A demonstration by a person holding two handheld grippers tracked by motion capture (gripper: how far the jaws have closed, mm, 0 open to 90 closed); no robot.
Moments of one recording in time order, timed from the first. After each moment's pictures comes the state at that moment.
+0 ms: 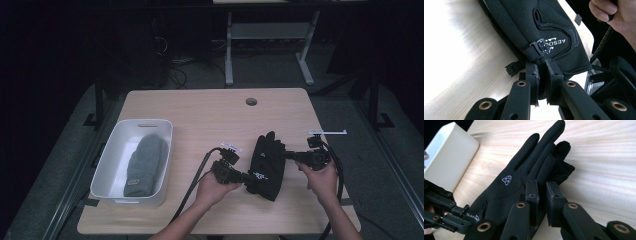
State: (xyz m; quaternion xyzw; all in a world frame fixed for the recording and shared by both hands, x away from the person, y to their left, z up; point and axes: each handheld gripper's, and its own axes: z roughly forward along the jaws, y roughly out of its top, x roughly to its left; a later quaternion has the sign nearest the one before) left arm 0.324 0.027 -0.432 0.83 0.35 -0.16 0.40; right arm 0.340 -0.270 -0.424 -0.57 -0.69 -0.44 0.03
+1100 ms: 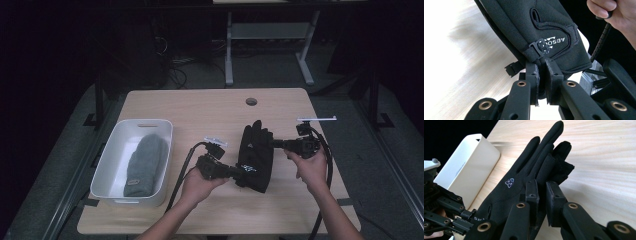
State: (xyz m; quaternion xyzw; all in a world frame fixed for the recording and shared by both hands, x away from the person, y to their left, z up) left arm 0.321 0.064 -0.400 0.82 0.36 -0.13 0.42; right arm 0.356 -0.235 -0.386 -0.54 -0.70 -0.46 0.05
